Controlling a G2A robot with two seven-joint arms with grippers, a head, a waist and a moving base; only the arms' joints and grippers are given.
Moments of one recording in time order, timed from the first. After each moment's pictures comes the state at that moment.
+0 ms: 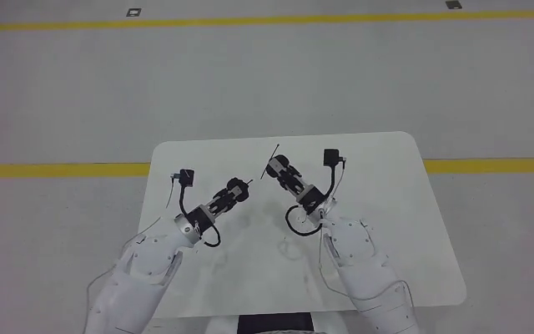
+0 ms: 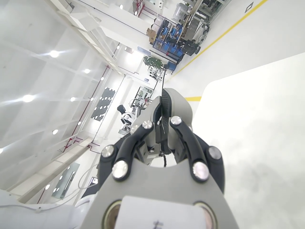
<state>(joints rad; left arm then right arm) 1.62 -1.13 -1.31 -1.76 -0.01 -0.30 -0.45 -1.49 -1.47 1.22 -1.64 -0.30 -0.34 0.34</state>
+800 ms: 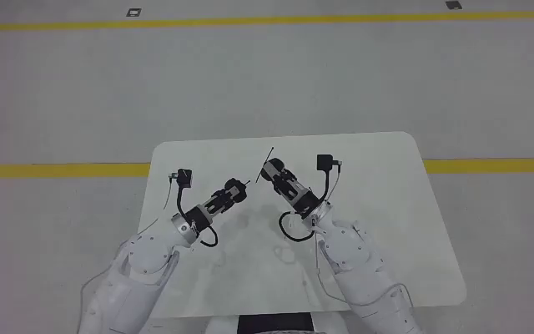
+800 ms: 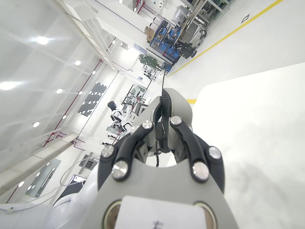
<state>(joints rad) 1.64 -1.12 -1.33 -1.79 -0.06 -0.24 -0.48 -1.49 -1.44 1.15 -1.66 -0.39 -0.34 0.24</state>
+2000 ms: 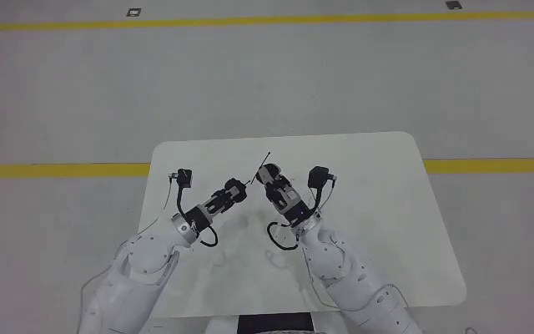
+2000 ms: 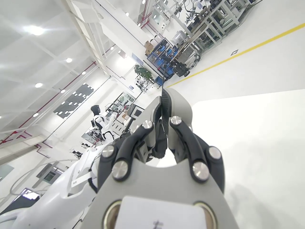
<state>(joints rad) 1.64 -1.12 -1.33 -1.79 -0.06 -0.24 -0.48 -1.44 -1.35 0.94 -1.59 -0.58 -0.34 -0.20</state>
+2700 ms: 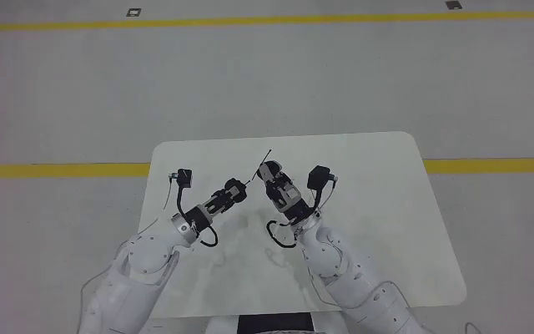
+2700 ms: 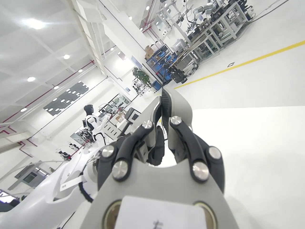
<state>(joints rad) 1.64 -1.12 -1.33 -1.79 -0.06 -0.24 -0.48 -1.40 -1.34 0.89 -1.55 -0.67 -0.34 -0.31</state>
